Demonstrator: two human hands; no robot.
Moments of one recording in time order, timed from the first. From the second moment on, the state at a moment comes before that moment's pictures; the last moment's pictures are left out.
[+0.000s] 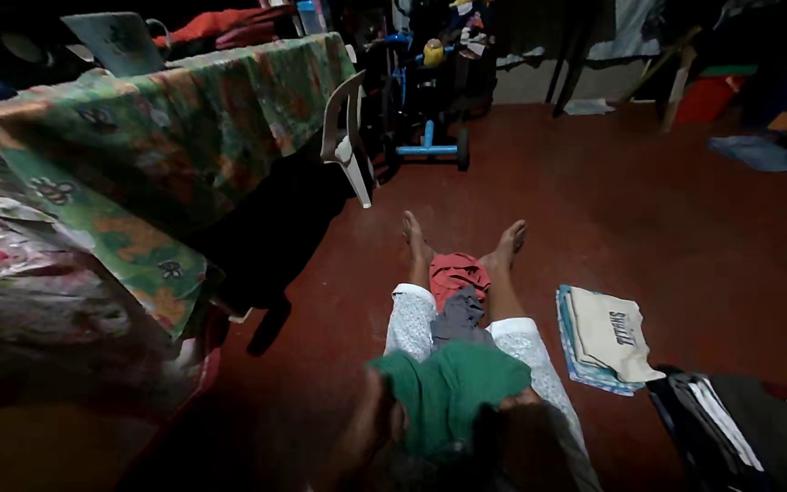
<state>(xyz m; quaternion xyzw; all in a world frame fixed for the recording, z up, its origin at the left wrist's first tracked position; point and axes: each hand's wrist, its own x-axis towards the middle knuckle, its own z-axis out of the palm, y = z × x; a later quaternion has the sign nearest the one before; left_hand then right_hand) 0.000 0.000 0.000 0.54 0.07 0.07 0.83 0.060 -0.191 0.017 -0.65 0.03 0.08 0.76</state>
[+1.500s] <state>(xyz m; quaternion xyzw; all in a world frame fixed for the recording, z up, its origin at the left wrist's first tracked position) -0.002 0.113 0.048 0.63 0.16 0.20 0.73 0.129 -0.385 0.038 -0.60 -0.21 -0.07 0.77</state>
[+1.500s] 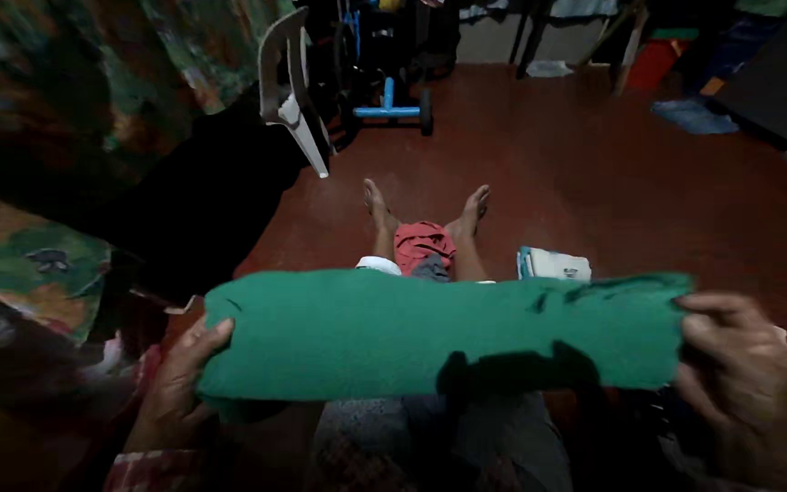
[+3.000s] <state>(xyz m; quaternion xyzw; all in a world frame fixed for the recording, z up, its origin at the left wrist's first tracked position) 0.056 -0.090 -0.034 0.69 -0.09 -0.03 0.72 0.107 -0.292 -0.034 -0.84 -0.03 0.16 0.52</state>
